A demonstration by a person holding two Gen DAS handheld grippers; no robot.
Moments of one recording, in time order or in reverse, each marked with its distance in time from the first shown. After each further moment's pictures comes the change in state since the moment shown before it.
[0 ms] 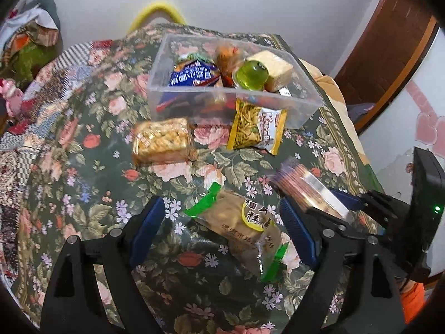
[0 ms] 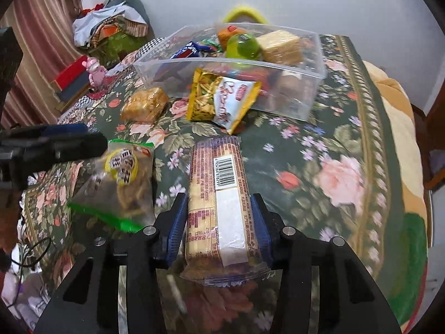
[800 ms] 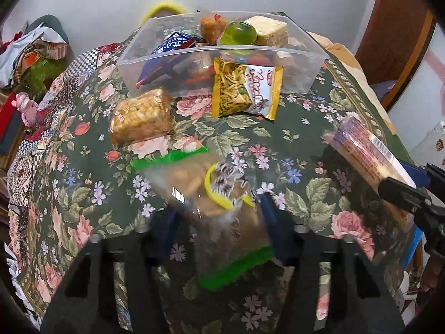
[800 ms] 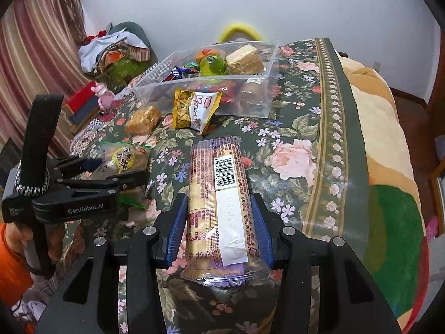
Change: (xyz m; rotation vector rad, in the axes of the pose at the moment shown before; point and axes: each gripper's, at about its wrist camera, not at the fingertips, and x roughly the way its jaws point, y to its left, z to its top) left arm 0.046 -0.045 -0.034 0.076 0.027 0.150; right arm -0.032 -0.043 -0.022 0.068 -0.100 0.086
